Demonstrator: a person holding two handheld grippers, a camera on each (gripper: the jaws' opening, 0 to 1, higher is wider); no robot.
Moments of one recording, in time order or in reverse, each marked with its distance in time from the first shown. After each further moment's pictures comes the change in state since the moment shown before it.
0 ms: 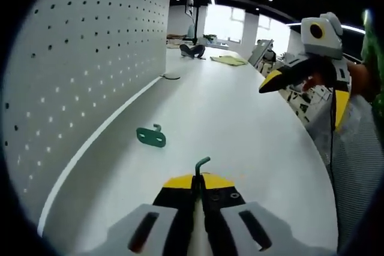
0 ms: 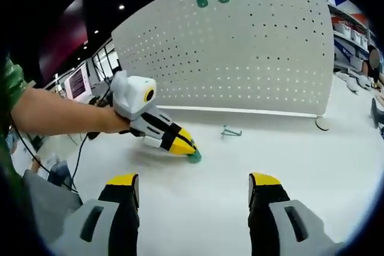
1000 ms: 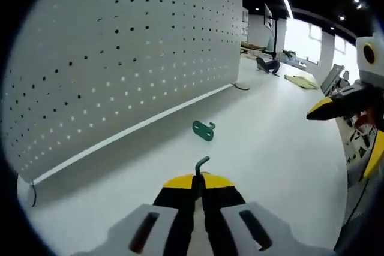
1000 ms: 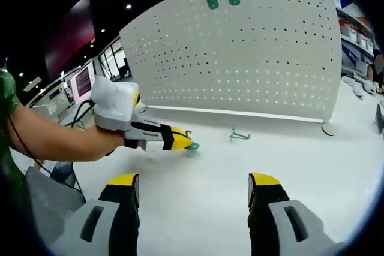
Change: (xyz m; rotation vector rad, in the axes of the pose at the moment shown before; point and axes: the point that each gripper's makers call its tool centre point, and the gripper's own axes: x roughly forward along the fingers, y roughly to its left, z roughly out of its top) left arm -0.040 0.016 -0.008 -0.263 -0.067 0.560; right arm 0.002 0.012 0.005 -0.027 -0.007 0.041
